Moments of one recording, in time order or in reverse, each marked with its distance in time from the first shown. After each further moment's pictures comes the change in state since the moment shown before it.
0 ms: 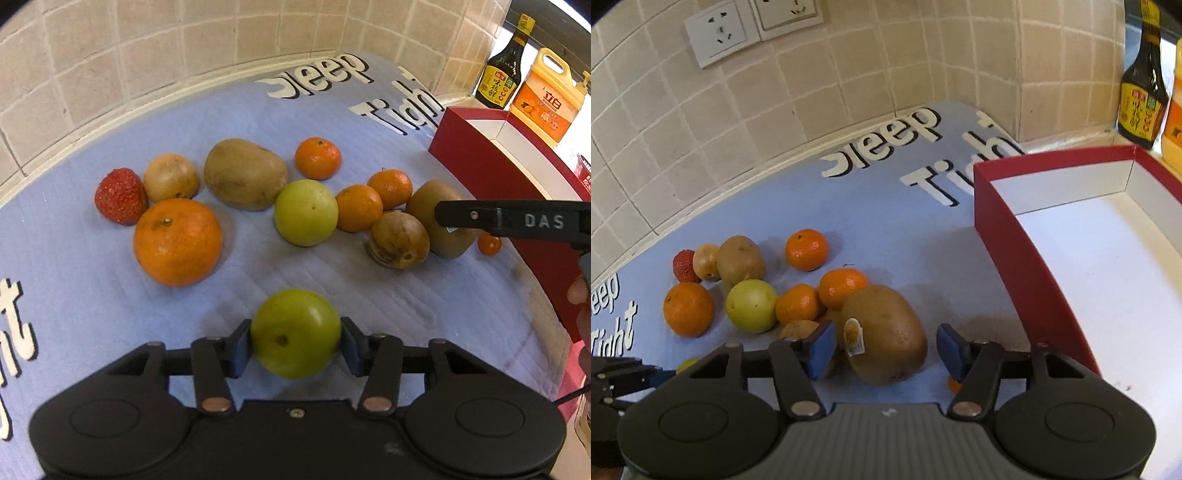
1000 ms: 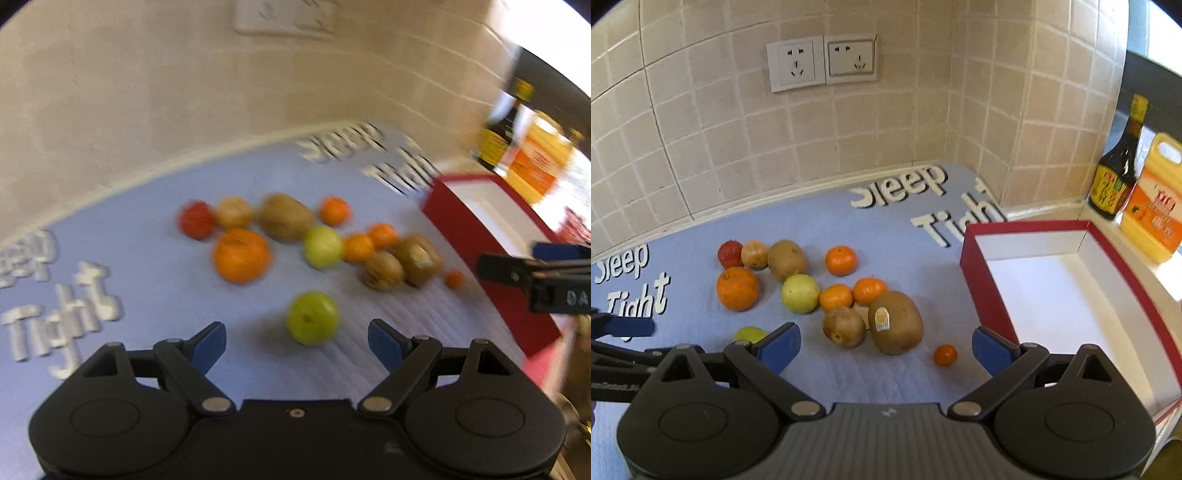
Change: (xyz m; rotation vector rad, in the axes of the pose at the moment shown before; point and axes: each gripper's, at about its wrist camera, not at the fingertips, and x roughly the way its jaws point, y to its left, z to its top) left arm -0.105 0.007 -0.023 -0.044 -0.227 0.046; right arm -0.115 0.040 -0.013 -0.167 -0.077 -0.075
